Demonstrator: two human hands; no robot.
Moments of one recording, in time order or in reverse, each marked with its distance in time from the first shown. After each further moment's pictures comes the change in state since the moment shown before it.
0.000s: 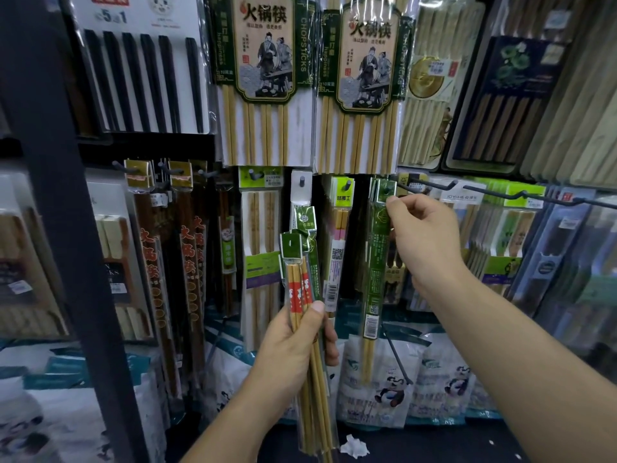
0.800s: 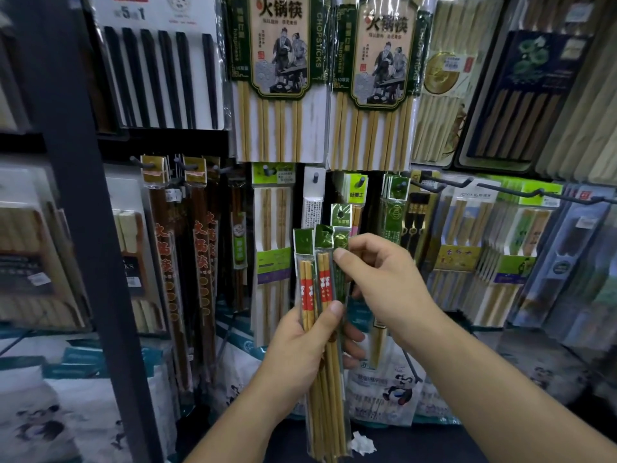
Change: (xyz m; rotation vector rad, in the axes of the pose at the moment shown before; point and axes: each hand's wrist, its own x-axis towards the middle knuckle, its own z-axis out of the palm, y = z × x) left_hand -0.005 0.005 -0.002 -0.096 -0.064 -0.044; right_hand -0.067 0.007 0.024 0.099 -0.437 -0.008
